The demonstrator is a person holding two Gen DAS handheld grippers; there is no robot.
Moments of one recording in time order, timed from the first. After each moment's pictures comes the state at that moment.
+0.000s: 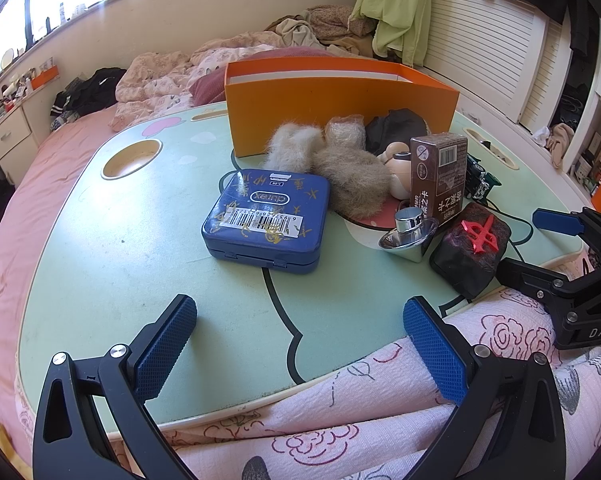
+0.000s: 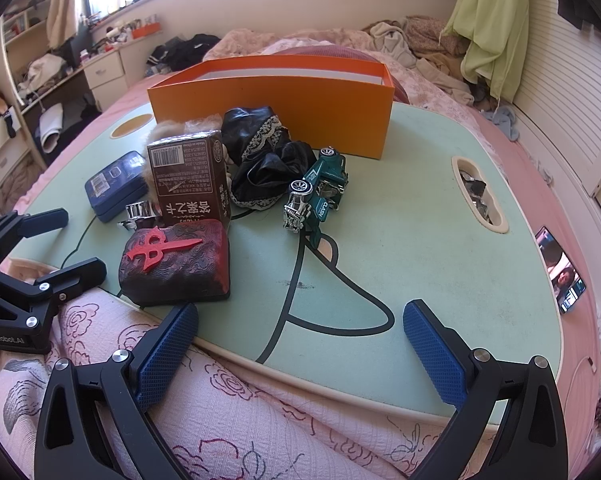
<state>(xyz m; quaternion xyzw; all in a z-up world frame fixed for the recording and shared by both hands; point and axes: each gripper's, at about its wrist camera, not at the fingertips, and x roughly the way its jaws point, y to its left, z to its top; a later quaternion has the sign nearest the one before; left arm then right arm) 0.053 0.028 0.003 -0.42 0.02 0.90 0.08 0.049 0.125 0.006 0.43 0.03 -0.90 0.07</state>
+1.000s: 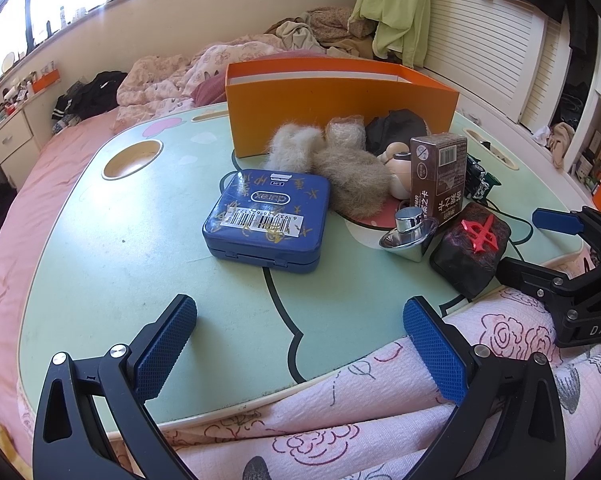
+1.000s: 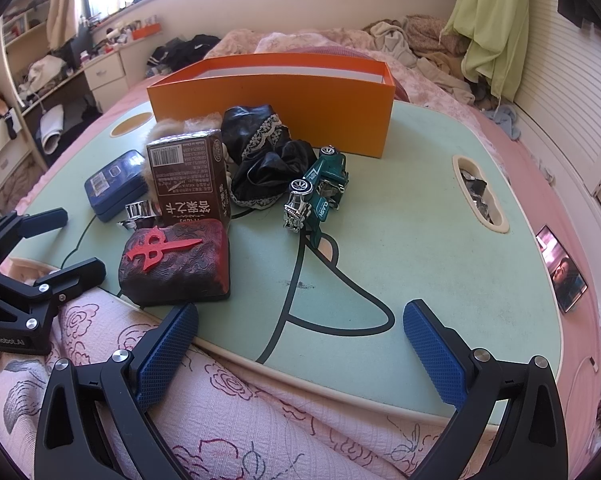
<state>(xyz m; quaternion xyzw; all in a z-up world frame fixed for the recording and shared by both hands) 0.051 0.026 0.004 -0.42 0.03 0.90 0.07 0.049 0.123 0.005 0.43 0.03 -0.90 0.07</state>
